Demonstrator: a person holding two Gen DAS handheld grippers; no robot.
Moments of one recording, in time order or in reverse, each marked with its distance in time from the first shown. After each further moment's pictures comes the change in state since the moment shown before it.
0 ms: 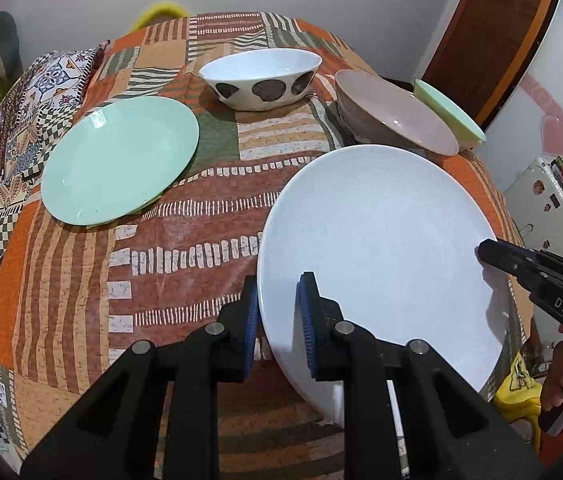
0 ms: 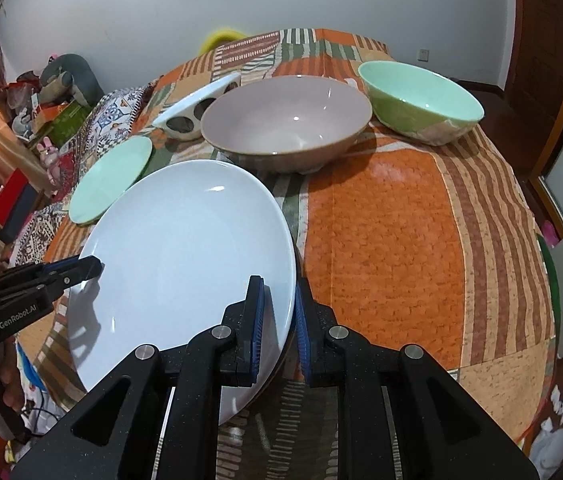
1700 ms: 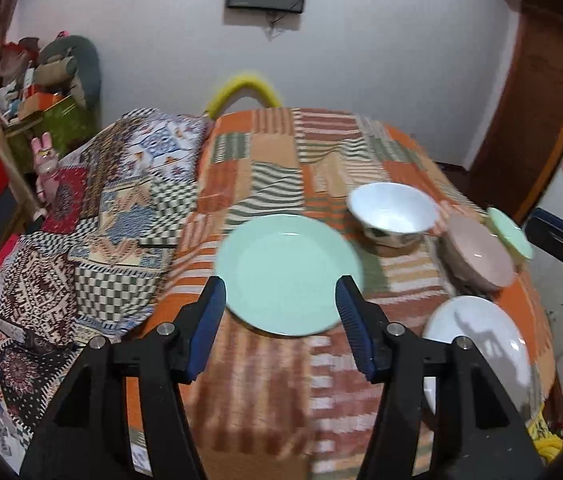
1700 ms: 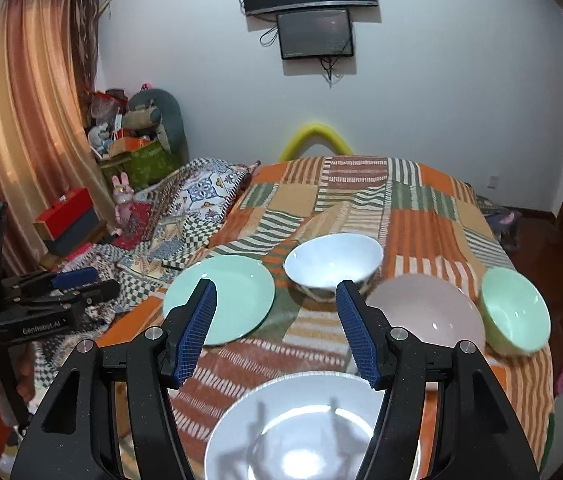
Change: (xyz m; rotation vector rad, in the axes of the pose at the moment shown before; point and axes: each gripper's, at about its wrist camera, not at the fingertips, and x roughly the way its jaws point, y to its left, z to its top) left arm -0.108 0.143 0.050 -0.123 -0.275 0.186; right arm -0.024 0.138 0.103 -0.276 -0.296 0.144
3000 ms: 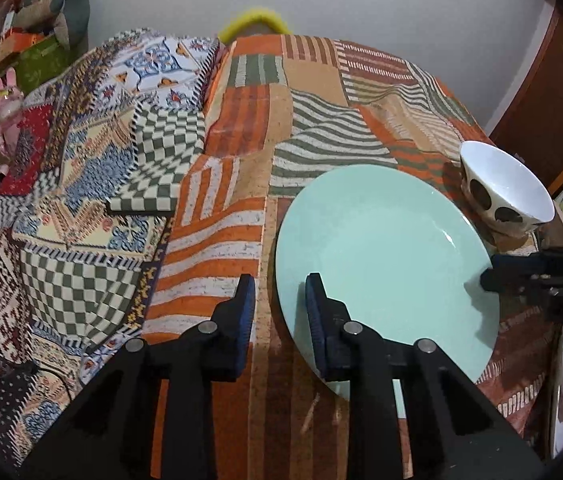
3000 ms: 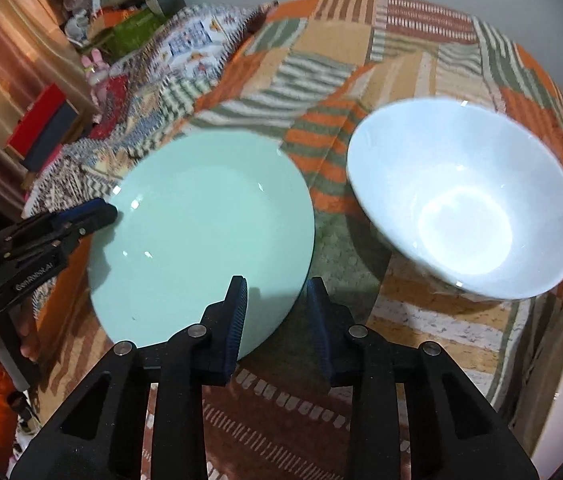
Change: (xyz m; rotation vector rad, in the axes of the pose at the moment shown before) left arm 0.177 0.080 -0.010 -0.058 0.188 -0.063; right arm 0.207 0.007 -0.027 0.000 0.571 0.106
